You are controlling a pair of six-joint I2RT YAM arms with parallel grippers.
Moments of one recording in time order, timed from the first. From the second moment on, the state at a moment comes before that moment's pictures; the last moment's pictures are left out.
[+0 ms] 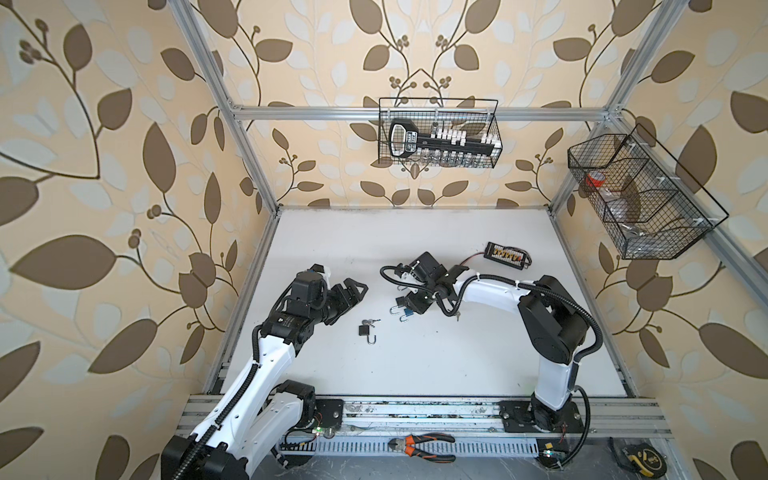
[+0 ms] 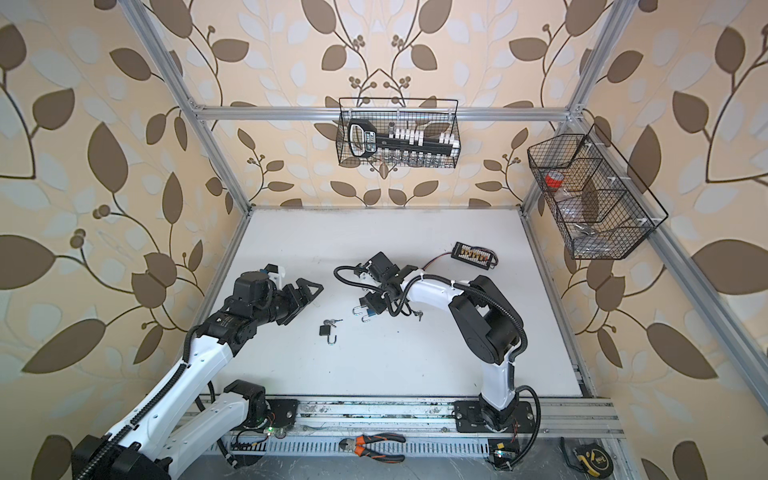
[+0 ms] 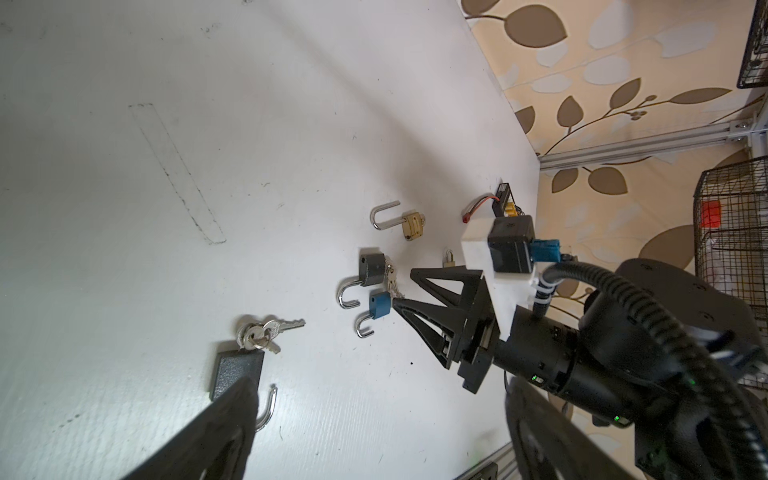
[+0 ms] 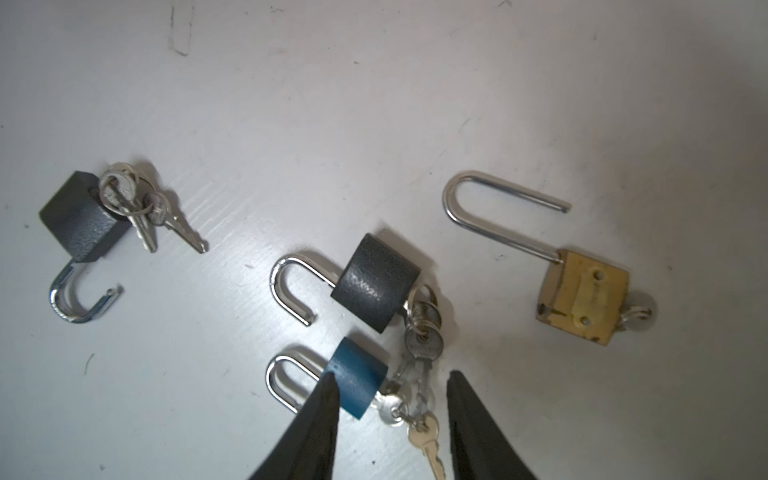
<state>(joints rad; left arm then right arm) -0.20 0.86 0.62 -0.44 0.38 -0.88 0.72 1.92 1.27 -0.44 -0.10 -0.09</state>
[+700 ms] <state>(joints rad) -0.20 0.87 0.62 -0.48 0.39 -0.88 0.73 2.01 1.35 -0.51 -0.19 -0.15</state>
